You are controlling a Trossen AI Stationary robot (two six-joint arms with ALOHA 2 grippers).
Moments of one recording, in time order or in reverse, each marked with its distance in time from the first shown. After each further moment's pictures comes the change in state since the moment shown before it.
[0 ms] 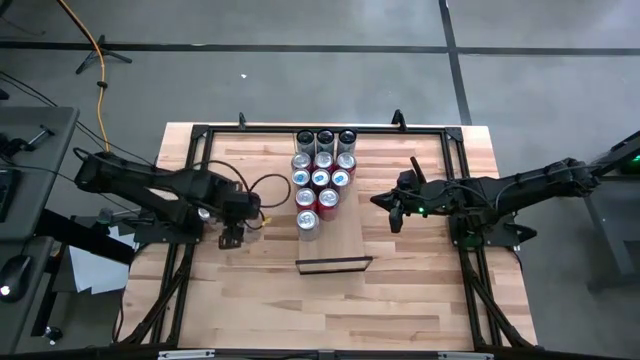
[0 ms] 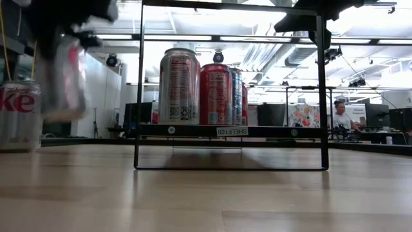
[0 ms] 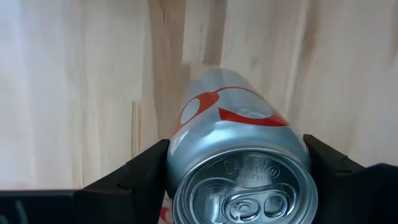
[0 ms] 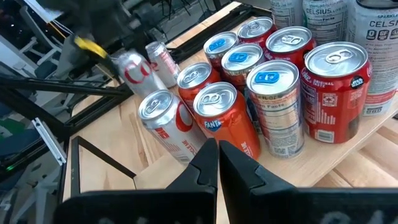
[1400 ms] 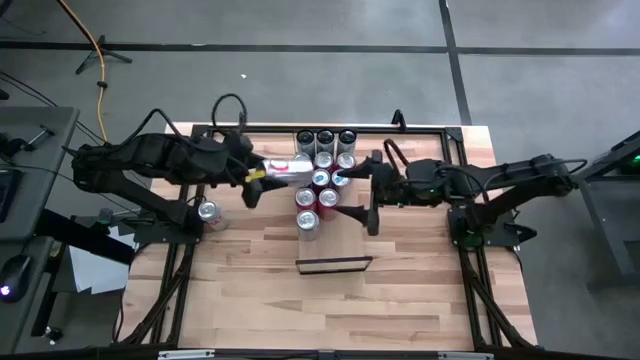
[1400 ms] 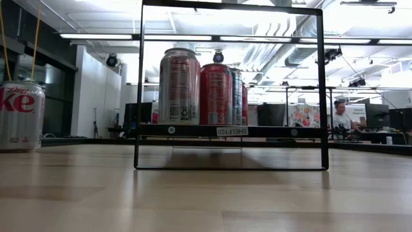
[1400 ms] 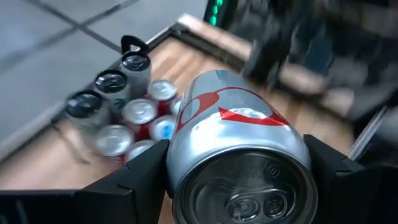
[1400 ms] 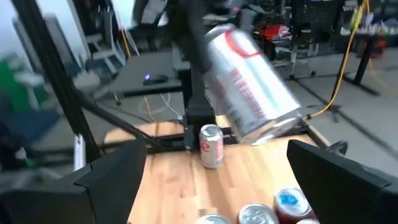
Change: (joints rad) left arm 0.007 0.003 0.578 0.240 -0.399 -0.289; right arm 0.006 0.332 0.532 0.078 -0.111 -0.500
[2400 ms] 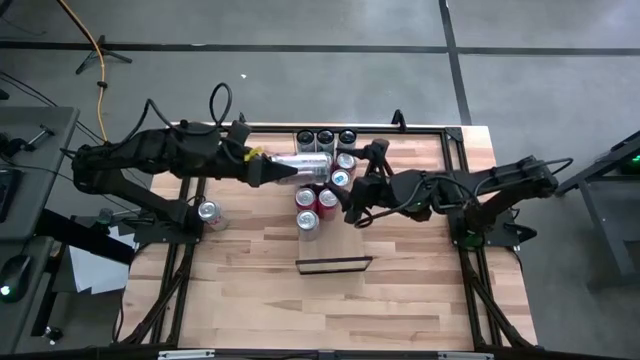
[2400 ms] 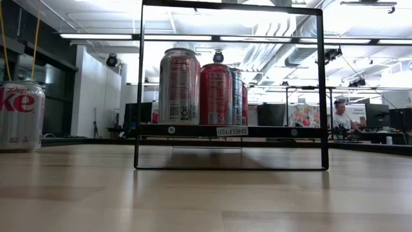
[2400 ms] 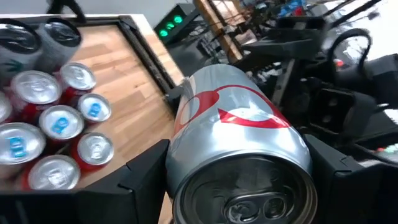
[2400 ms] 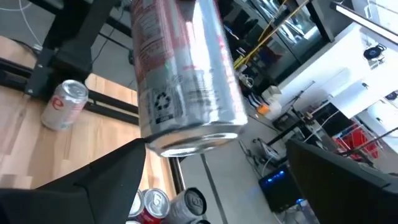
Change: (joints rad) left arm 0.054 0.000 0.000 0.249 0.187 -0.481; right arm 0.080 0.184 0.280 -0.126 0.522 -0.708
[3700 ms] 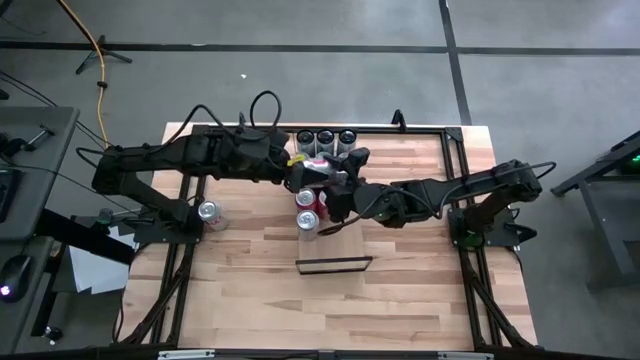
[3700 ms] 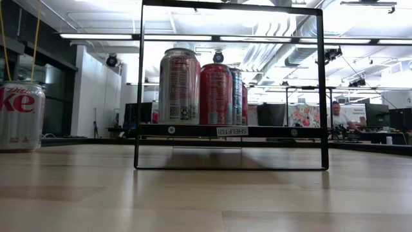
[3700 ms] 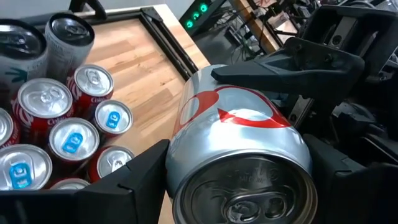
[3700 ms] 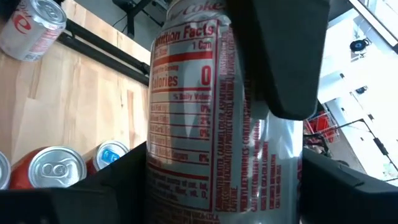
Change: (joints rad) left arm 0.071 0.179 0.002 0.046 0.025 0.096; right arm -0.027 0.136 -0.003 -0.025 0.112 -0.076
